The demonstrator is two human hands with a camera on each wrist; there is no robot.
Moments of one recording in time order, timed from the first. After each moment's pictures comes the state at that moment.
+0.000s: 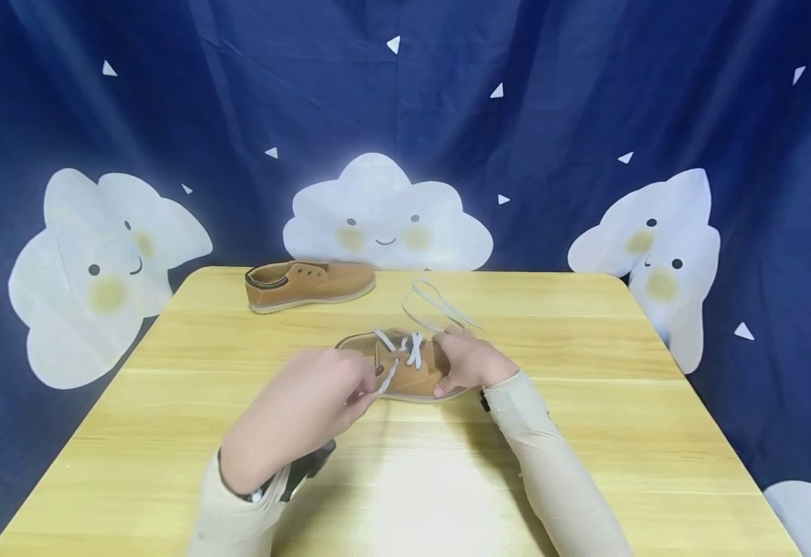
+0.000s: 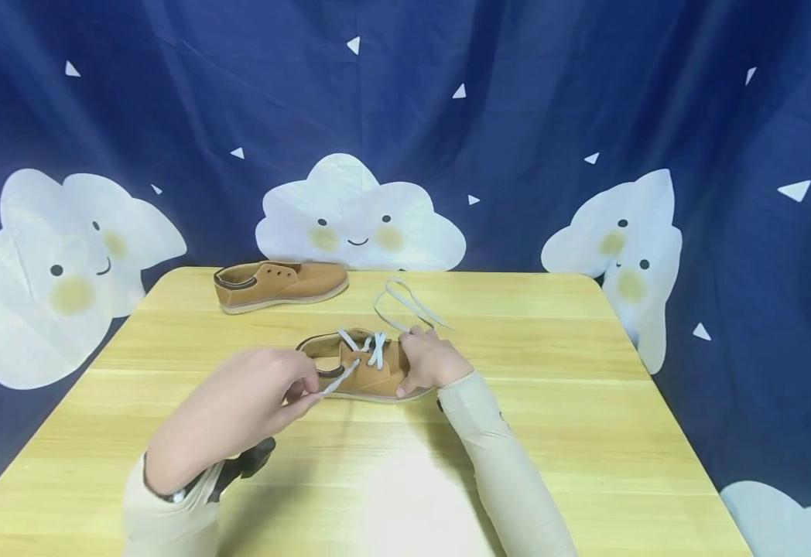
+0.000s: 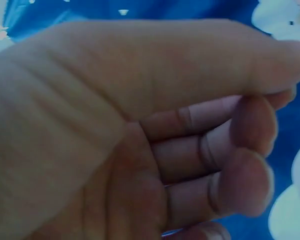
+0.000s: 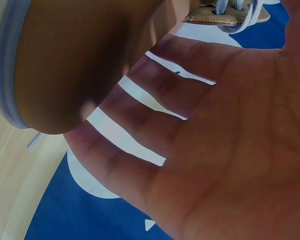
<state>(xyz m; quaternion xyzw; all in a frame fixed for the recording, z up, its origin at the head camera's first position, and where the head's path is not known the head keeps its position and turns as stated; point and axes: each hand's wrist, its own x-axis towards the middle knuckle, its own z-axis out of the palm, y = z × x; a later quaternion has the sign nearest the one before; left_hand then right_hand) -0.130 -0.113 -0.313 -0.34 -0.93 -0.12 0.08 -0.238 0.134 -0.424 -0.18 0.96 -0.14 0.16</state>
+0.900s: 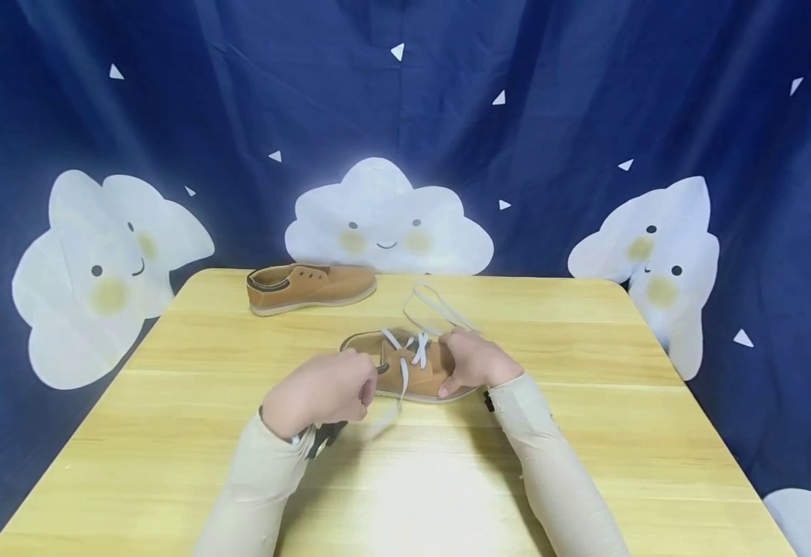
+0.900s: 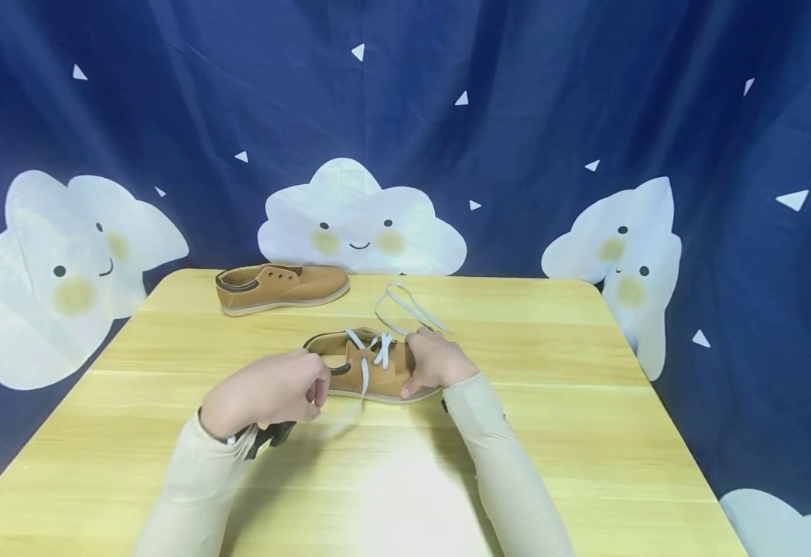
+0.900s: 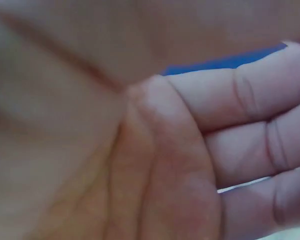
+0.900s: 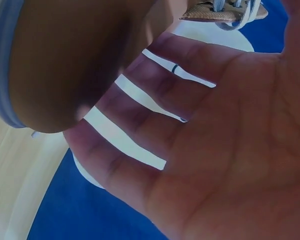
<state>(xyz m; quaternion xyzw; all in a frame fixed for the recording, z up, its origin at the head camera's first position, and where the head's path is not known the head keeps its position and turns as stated) -0.175 -0.108 -0.342 -0.27 -0.94 -0.13 -0.16 -0.244 0.143 -0.422 -0.18 0.96 -0.15 0.15</state>
